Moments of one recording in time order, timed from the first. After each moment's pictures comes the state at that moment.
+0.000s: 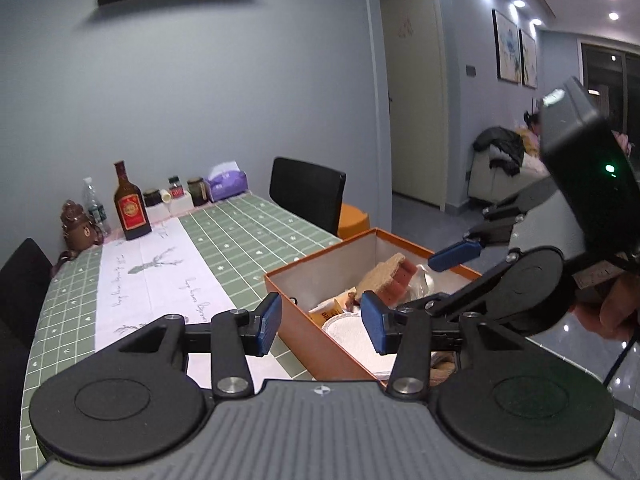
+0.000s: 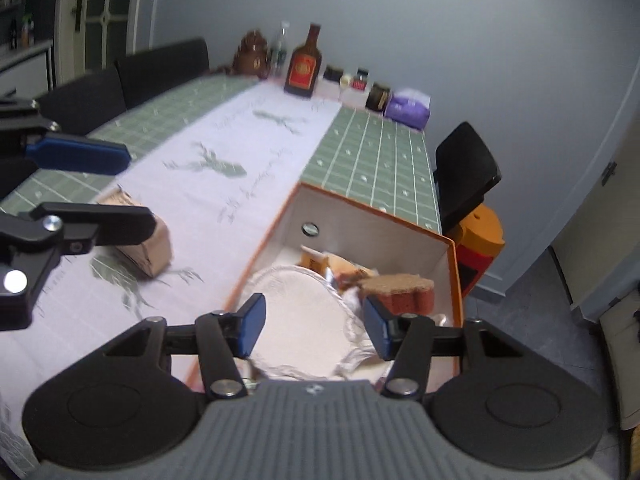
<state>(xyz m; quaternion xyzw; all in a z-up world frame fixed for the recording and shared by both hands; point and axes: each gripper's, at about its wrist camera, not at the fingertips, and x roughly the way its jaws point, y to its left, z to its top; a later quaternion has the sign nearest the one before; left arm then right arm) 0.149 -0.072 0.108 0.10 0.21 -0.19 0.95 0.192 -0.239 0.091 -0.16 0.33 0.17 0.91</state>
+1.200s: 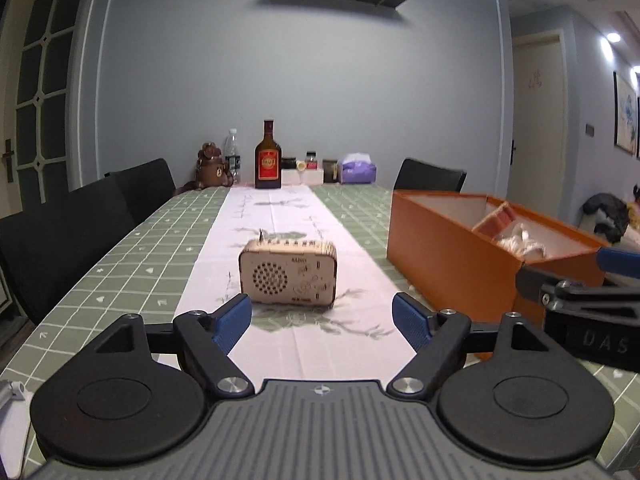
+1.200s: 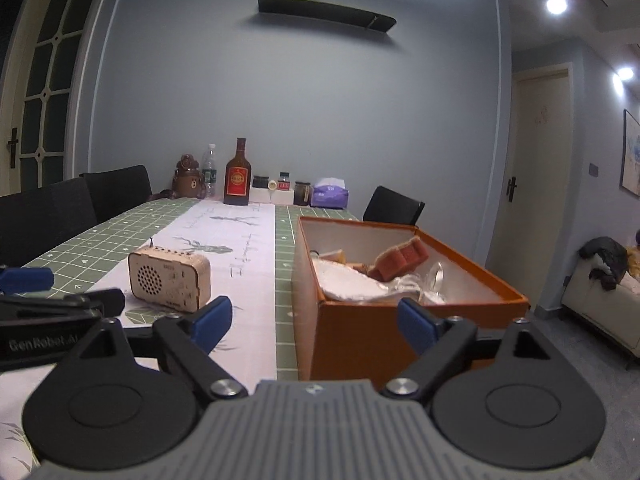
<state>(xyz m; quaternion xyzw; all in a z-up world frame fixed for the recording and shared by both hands) 0.046 -0.005 -0.006 0.00 0.18 0.00 0.98 0.019 -0.179 -0.014 -0.03 0.14 0.03 0.99</state>
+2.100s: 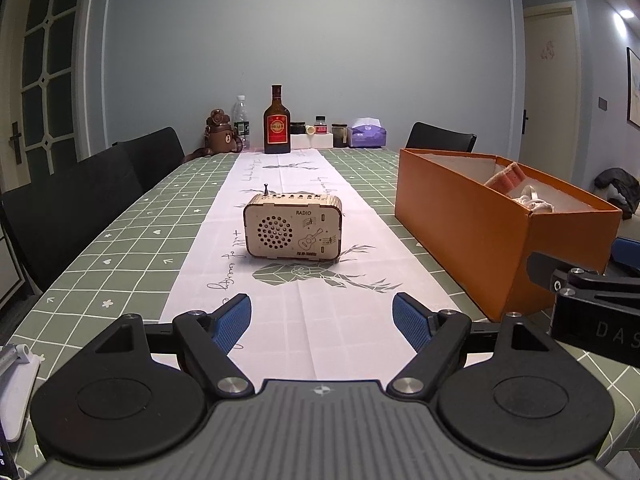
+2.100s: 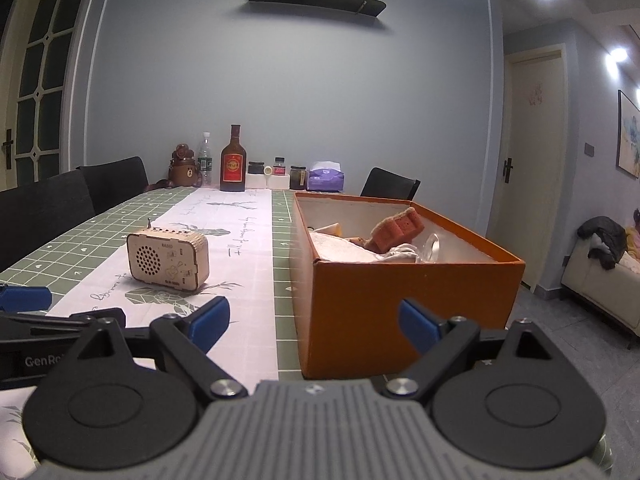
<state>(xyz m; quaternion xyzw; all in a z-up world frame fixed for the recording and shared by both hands) 0.039 -0.010 -0.015 0.01 0.23 0.02 0.97 0.008 -0.184 -0.030 -0.02 0.15 0.02 0.99</state>
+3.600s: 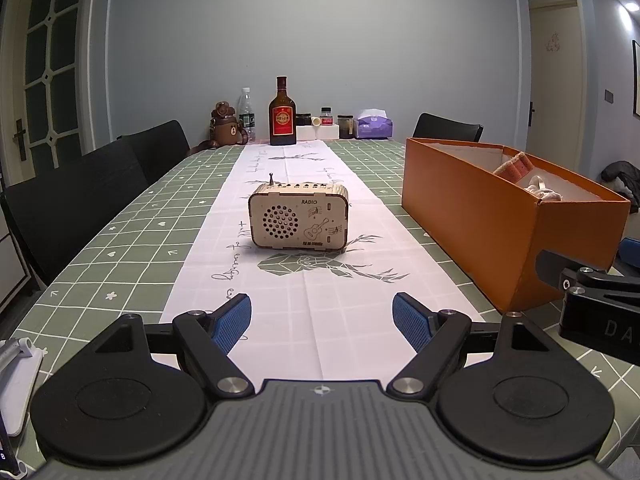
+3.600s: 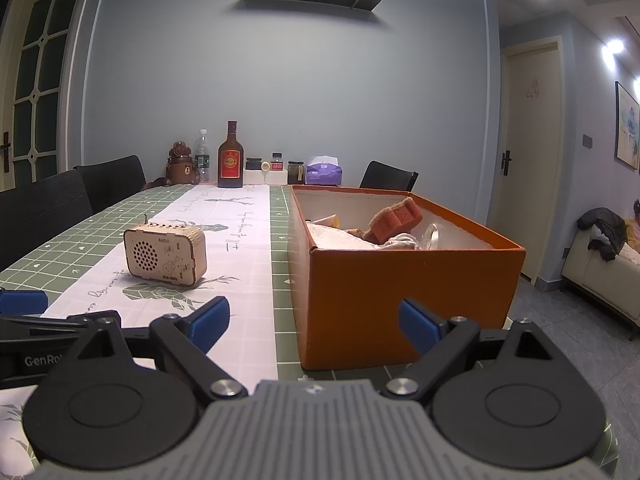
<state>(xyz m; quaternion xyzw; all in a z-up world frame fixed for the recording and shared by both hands) 0.043 -0.010 -0.020 0.01 0.24 0.03 0.97 0.012 -0.186 -0.036 -0.01 0.16 0.02 0.99</state>
